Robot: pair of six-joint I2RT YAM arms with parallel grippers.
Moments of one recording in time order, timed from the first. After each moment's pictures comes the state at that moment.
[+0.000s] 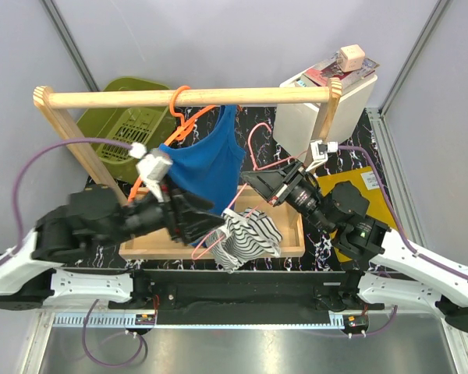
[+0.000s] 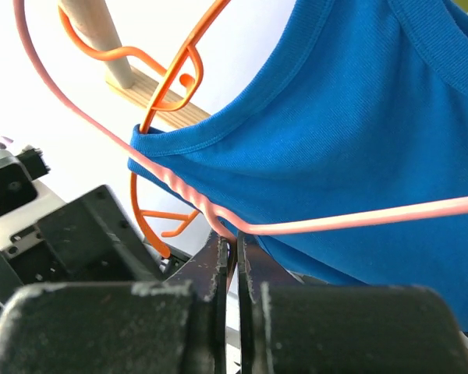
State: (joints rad) left arm -1.36 0.88 1.46 -0.72 -0.24 -0.56; right arm 1.07 0.90 0.96 0.16 0.22 0.97
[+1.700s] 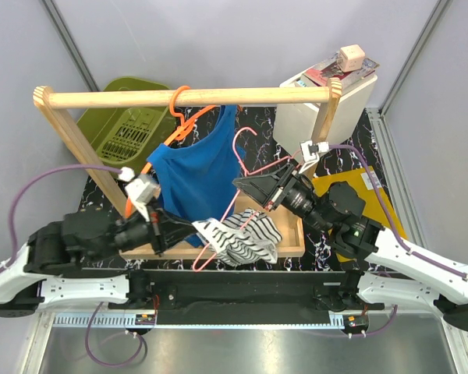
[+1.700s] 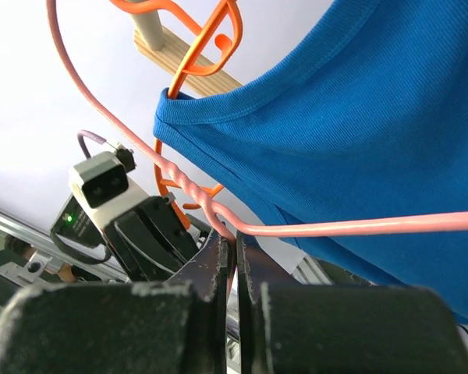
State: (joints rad) left arm -1.37 0.64 1.21 -0.81 -0.27 -0.53; right arm 1.07 0.92 0.94 0.25 0.09 0.97
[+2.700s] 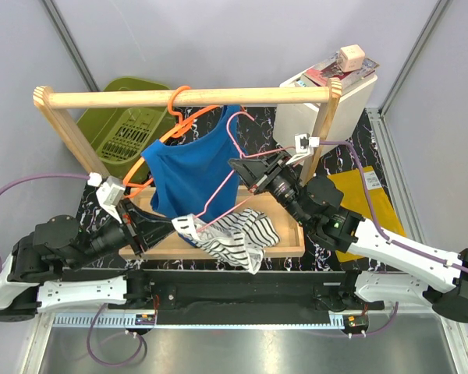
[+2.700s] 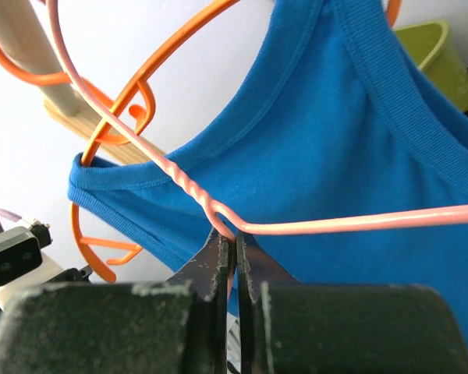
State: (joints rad) left arm -1.37 0.47 1.15 -0.80 -0.33 -0.56; right arm 1.07 1.07 0.99 0.32 0.33 0.82
